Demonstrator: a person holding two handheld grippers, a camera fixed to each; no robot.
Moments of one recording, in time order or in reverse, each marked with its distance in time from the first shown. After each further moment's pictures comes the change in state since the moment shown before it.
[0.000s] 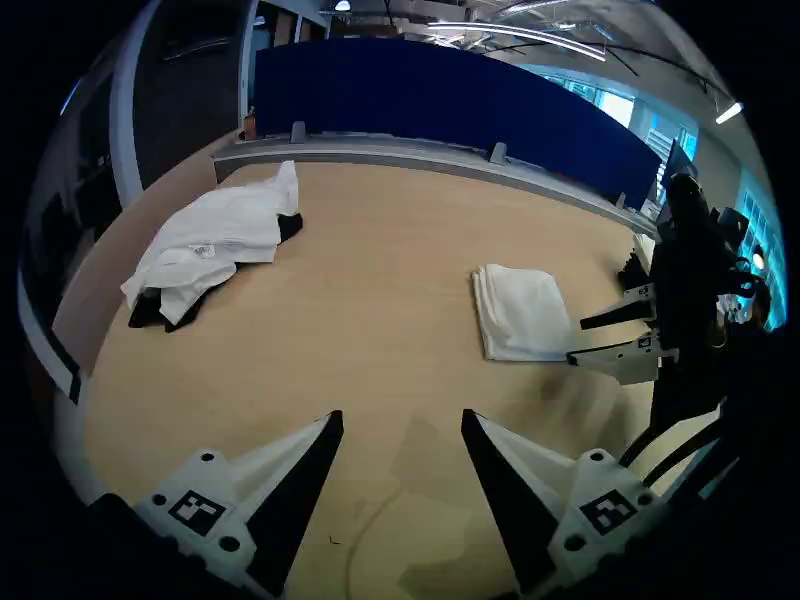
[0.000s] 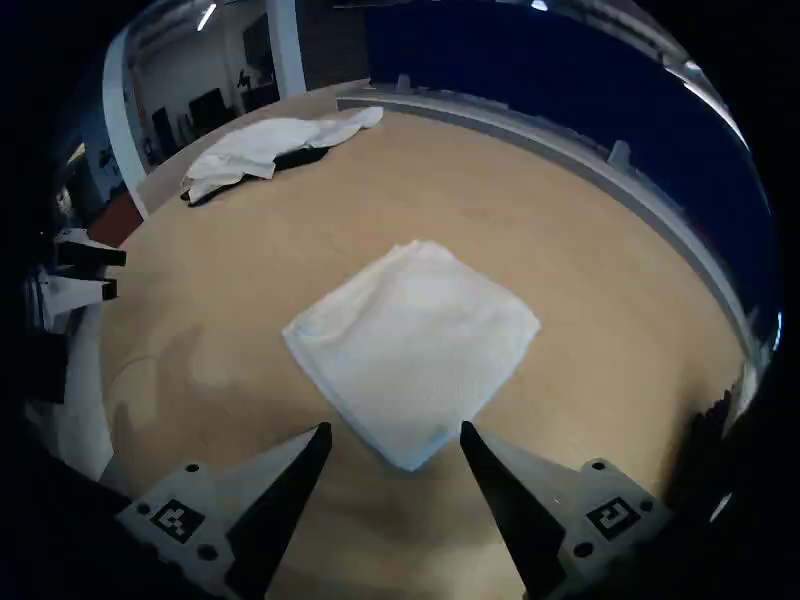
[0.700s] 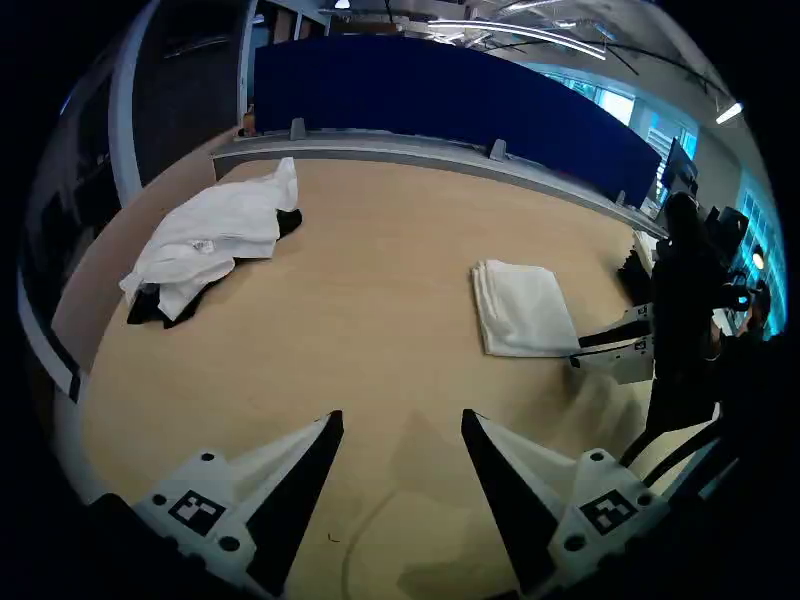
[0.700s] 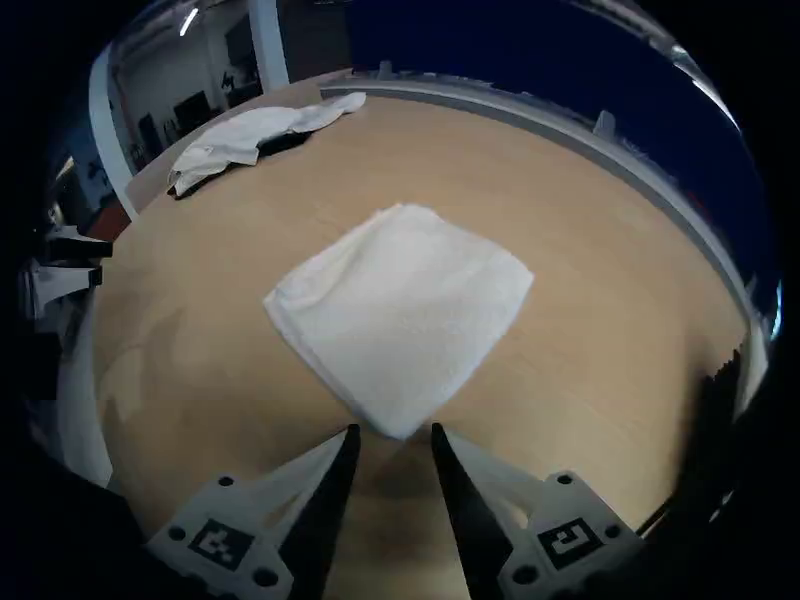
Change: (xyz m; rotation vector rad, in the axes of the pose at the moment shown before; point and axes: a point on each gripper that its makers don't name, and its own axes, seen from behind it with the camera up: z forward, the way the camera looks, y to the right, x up) left arm -0.004 0.001 0.002 -0.002 -0.006 -0.001; right arm -0.027 0.005 0.006 -0.010 -0.022 0.052
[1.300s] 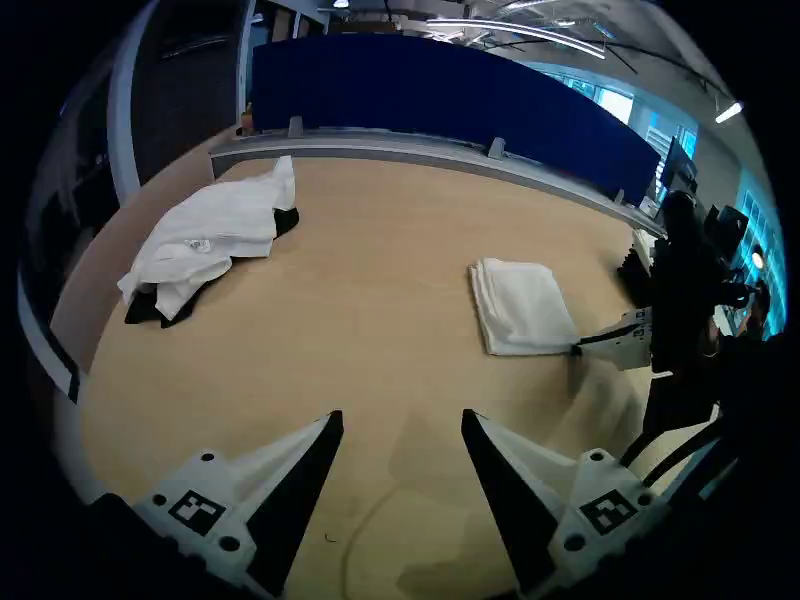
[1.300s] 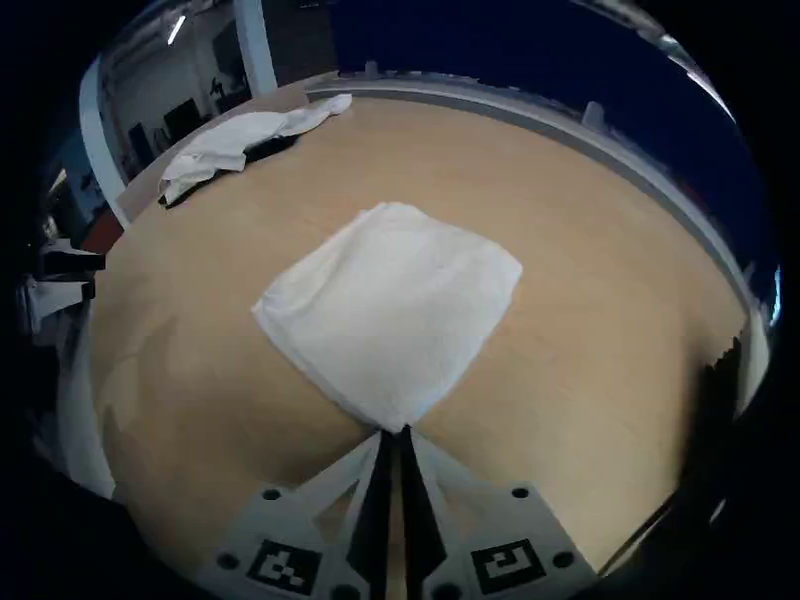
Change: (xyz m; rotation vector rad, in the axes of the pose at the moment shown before) left arm -0.003 0.004 0.002 -0.002 -0.005 0.003; right arm -0.001 0.008 0.000 -0.026 0.005 0.037
